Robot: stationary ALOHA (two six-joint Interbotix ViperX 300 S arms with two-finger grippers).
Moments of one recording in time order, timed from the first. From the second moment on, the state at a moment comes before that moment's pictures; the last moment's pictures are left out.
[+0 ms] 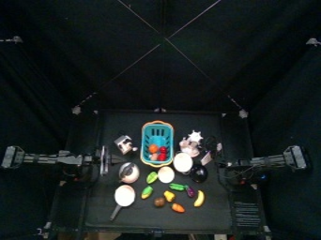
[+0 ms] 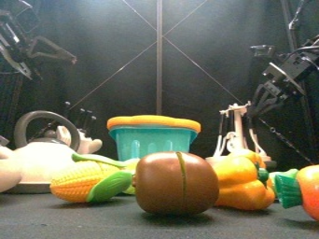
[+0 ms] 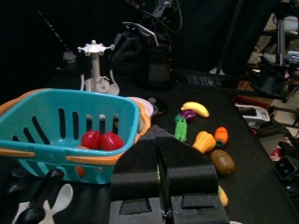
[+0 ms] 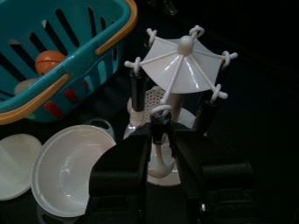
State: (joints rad) left arm 0.05 -0.95 1.30 -0.08 -0.30 0.00; right arm 0.06 -0.70 1.12 -1.24 0.76 1.69
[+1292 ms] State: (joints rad) left arm 0.06 -0.95 1.30 -0.08 -0.30 0.00; right arm 0.18 -0.57 0.82 -1.50 0.67 1.70
